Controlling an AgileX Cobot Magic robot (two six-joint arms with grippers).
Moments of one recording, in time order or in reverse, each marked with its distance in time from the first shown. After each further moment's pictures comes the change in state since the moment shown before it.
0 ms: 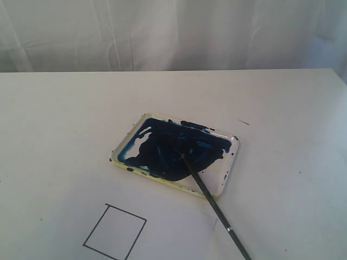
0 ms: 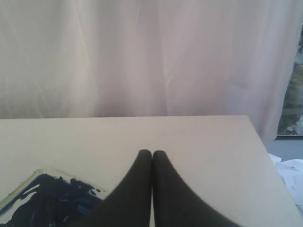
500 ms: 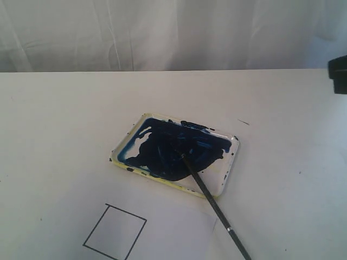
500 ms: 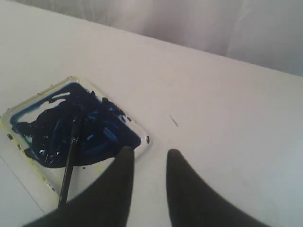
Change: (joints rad) left arm 0.000 0.492 -0.067 -0.294 0.023 0.318; right arm 0.150 0.307 -0.005 0.114 0.030 -0.287
